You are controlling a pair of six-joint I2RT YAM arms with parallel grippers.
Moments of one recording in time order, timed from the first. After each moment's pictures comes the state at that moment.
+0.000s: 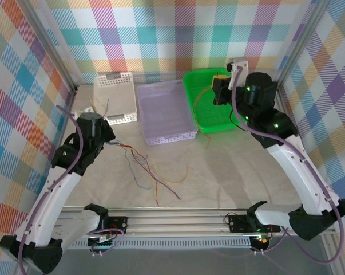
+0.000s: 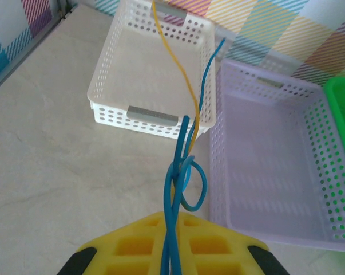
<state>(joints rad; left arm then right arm) -0.32 0.91 1.07 -0.75 -0.36 -0.55 0.52 1.24 1.57 -0.48 0.06 0.15</state>
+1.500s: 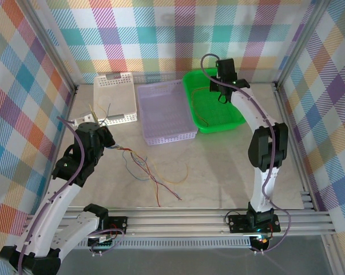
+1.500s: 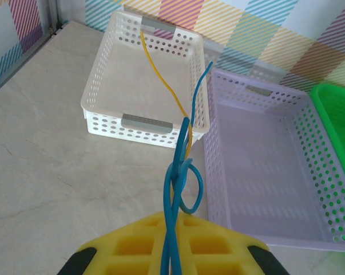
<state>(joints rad) -0.32 0.82 0.94 -0.62 -0.35 -0.50 0.27 2.04 1.90 -0.53 0.22 0.16</state>
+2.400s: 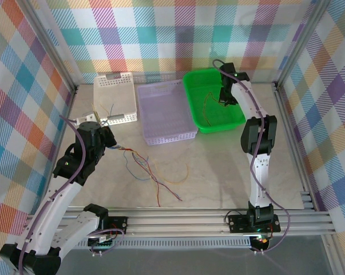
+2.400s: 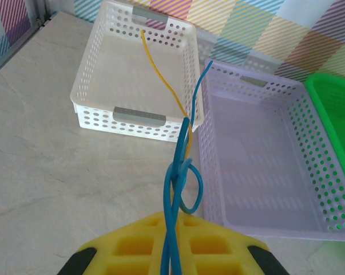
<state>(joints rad) -0.31 0.83 0.94 -0.62 -0.31 -0.50 0.19 2.37 2.31 -1.15 0.33 0.40</state>
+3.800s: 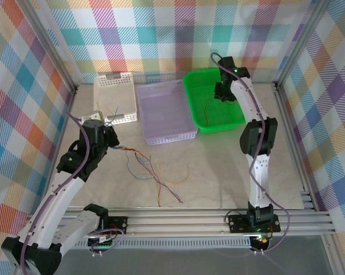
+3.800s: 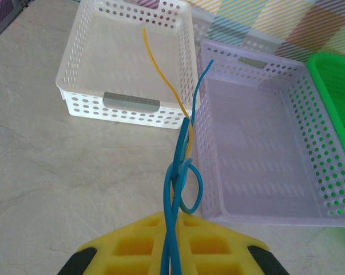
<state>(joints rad) -0.31 0.88 0.94 -0.62 -0.27 -0.50 0.23 2.27 2.34 -1.16 0.12 0.37</state>
